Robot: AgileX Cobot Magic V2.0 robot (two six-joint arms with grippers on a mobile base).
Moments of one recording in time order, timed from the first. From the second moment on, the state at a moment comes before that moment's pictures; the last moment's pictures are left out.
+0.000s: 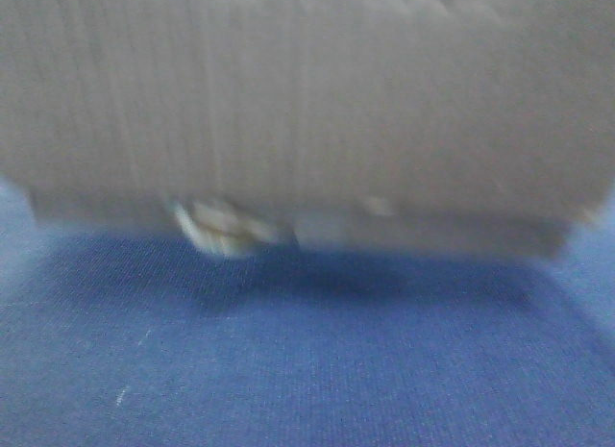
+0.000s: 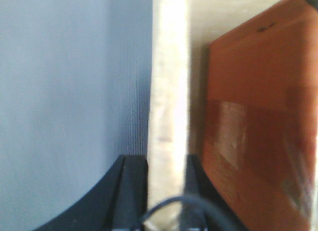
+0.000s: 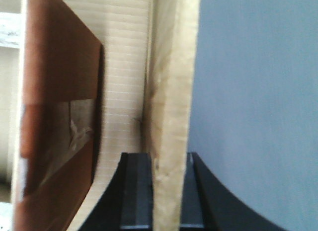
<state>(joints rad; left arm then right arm) -0.52 1.45 -1.67 0.39 1.22 -0.61 0.38 1.33 -1.44 -0.25 1.06 0.47</state>
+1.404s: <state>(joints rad) -0.52 1.42 -1.77 0.65 0.96 -0.73 0.38 1.32 -1.60 -0.48 0.77 0.56</state>
